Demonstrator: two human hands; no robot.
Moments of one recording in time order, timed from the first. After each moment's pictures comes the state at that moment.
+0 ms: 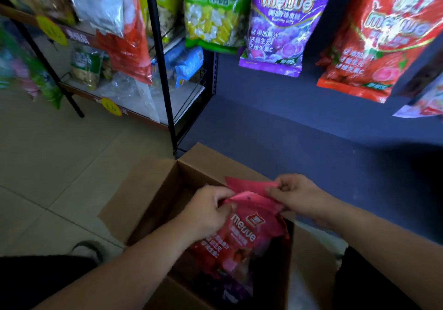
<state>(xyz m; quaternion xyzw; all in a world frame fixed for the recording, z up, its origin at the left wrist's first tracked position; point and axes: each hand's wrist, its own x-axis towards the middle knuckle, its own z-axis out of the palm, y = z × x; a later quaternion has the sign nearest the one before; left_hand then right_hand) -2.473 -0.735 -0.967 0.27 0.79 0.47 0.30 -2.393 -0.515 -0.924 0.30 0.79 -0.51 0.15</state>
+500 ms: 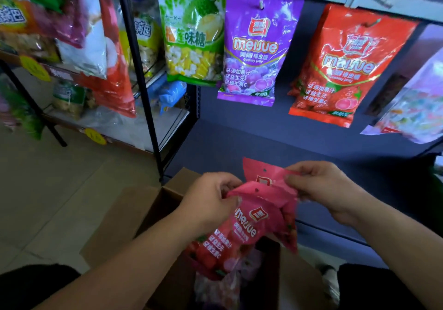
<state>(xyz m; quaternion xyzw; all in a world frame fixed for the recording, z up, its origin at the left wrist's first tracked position) -2.498 -0.695 -0.877 0.31 0.80 0.47 0.23 -2.393 -0.473 -0.832 0.32 0.77 -0.55 0.00</state>
